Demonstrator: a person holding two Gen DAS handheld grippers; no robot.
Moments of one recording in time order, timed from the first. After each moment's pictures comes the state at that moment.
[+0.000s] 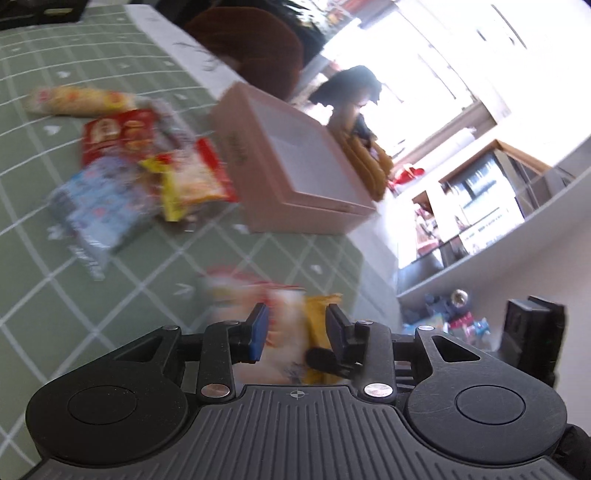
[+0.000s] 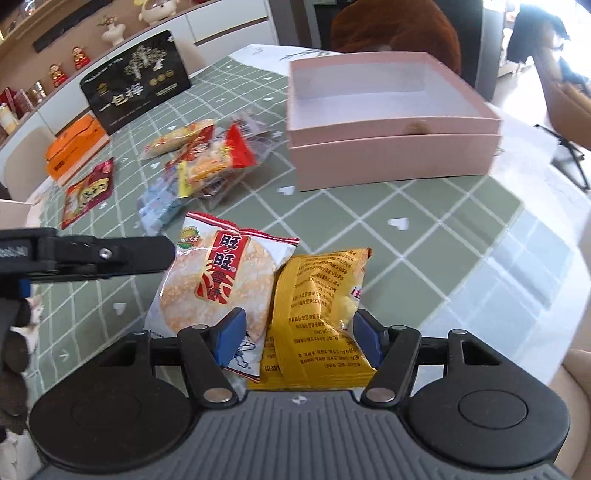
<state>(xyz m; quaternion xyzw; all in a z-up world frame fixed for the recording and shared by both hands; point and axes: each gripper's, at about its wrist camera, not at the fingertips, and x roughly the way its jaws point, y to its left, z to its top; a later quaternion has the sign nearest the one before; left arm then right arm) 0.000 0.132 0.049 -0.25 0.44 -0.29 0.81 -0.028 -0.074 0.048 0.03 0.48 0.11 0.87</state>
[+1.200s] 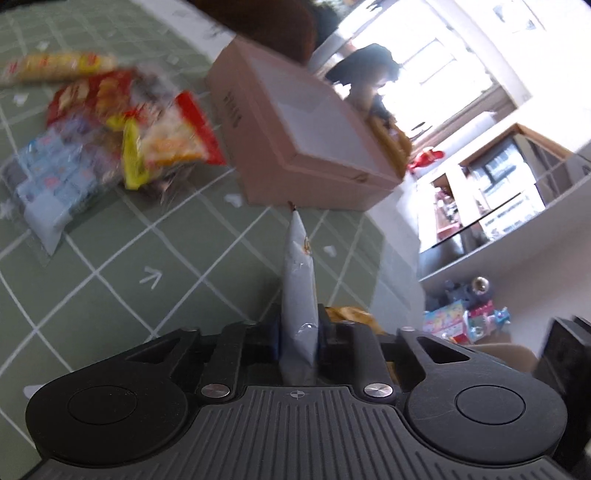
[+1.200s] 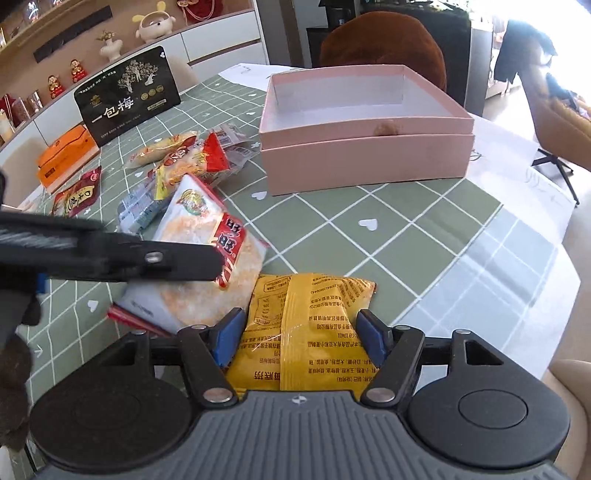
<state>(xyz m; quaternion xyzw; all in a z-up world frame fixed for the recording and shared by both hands) 0.017 0.093 0.015 -0.24 0.49 -0.25 0.80 -0.040 -0.093 0.031 0.03 0.44 0.10 0.89</state>
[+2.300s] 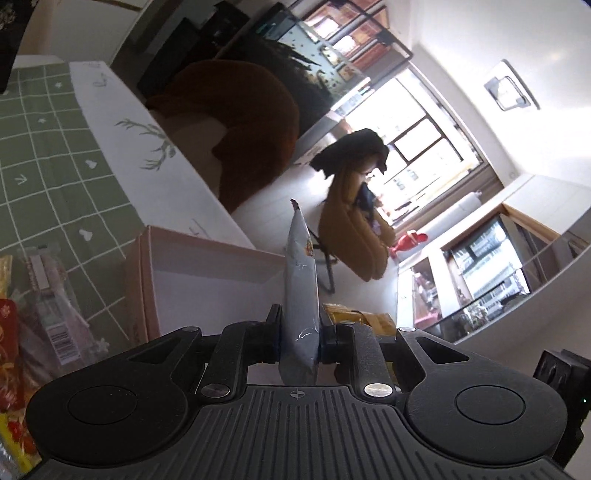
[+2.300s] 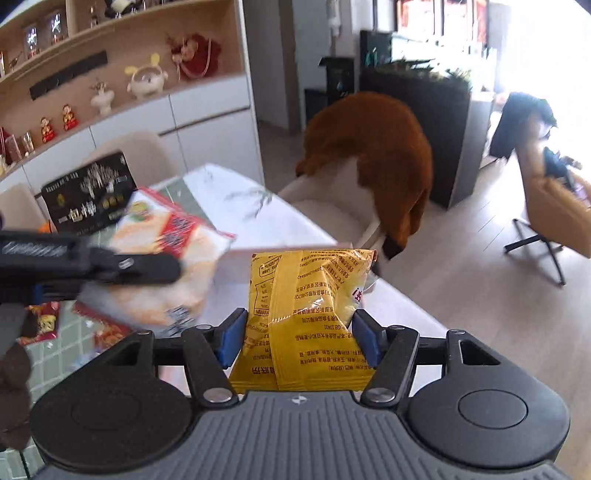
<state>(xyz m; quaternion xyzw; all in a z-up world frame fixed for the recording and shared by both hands) 0.187 0.063 0.078 -0.31 0.38 -0.23 0.84 0.126 -0.170 0.135 0.00 0.37 0.11 0.92</state>
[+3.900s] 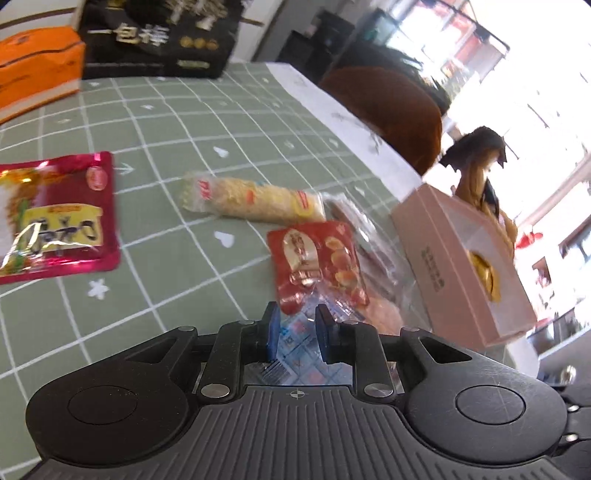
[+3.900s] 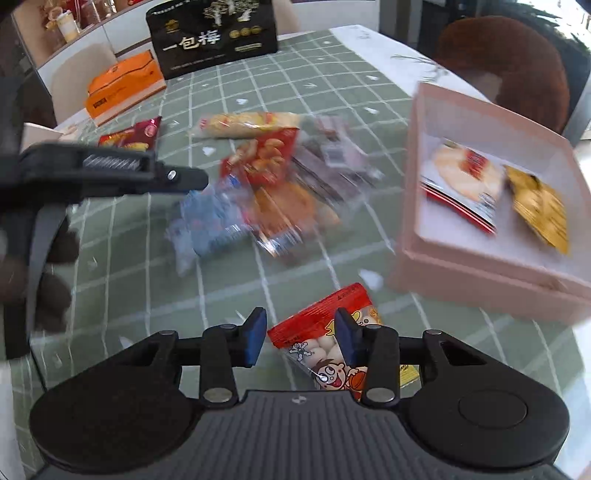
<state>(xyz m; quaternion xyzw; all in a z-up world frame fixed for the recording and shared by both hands) 0.077 0.219 0.017 -0.21 0.42 -0.07 0.88 0.062 -0.004 0.048 -0.09 0.50 0.23 0.83</state>
